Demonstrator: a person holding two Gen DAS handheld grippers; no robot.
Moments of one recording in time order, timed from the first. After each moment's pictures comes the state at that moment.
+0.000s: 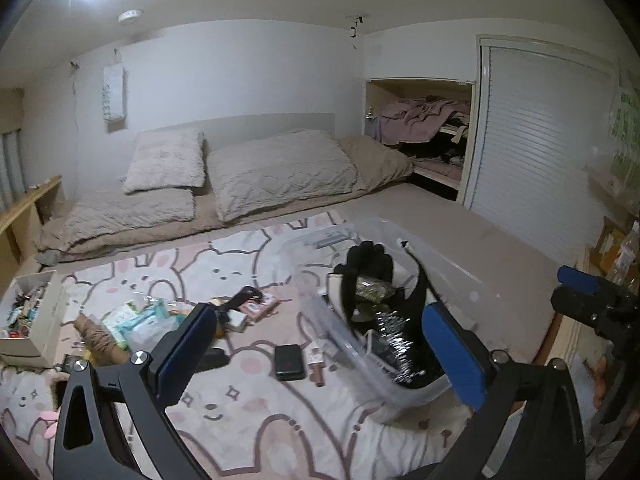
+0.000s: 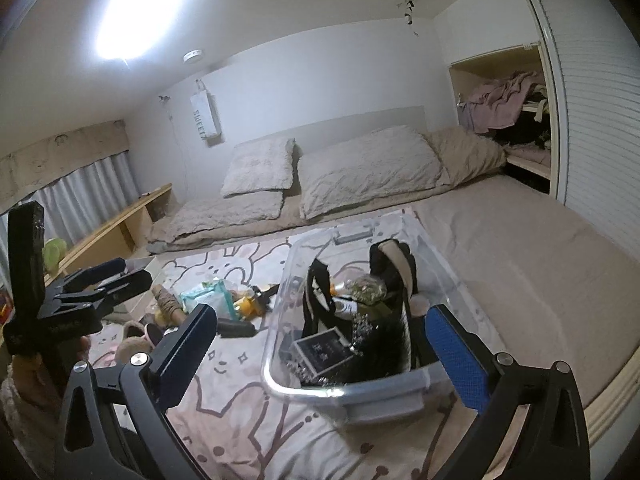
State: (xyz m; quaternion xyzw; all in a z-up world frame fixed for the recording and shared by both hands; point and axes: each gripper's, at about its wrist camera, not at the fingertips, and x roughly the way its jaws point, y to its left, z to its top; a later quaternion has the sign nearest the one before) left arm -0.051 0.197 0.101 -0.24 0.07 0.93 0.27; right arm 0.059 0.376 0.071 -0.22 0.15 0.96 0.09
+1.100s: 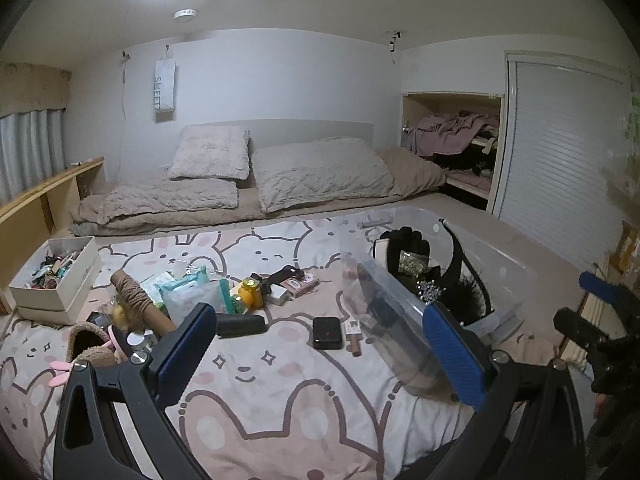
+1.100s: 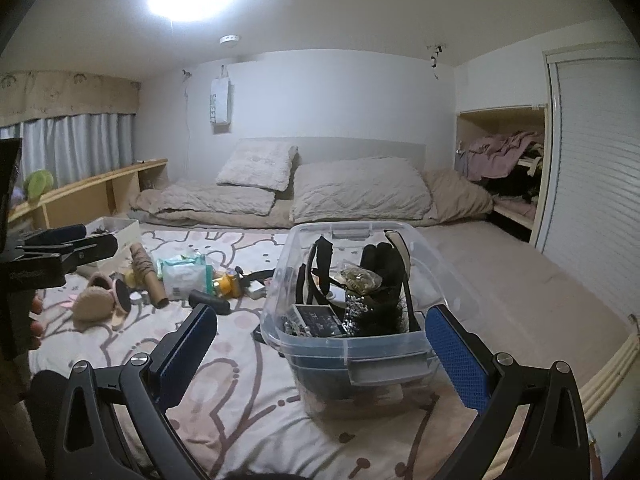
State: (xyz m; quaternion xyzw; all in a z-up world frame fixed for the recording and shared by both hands) left arm -0.004 0.128 0.044 -0.22 0.04 0.95 0.22; right arm 0.084 0.298 0.022 -0.18 0.02 0.97 0.14
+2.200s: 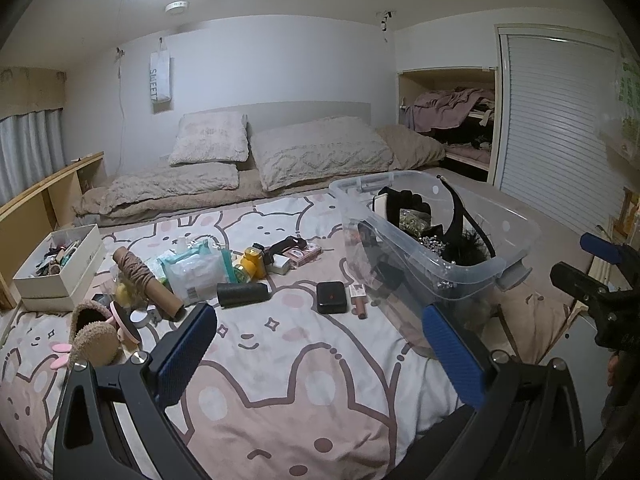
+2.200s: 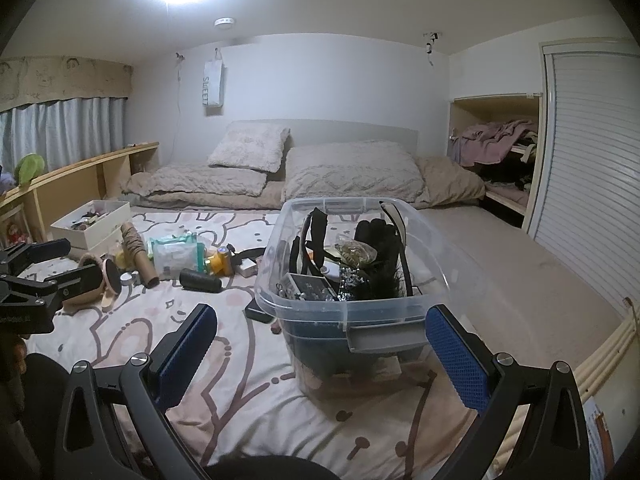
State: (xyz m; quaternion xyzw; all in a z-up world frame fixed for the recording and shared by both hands) left arm 0.019 0.128 0.002 -0.24 0.06 0.95 0.21; right arm 0.086 0.291 0.000 -0.21 0.02 0.97 0.15
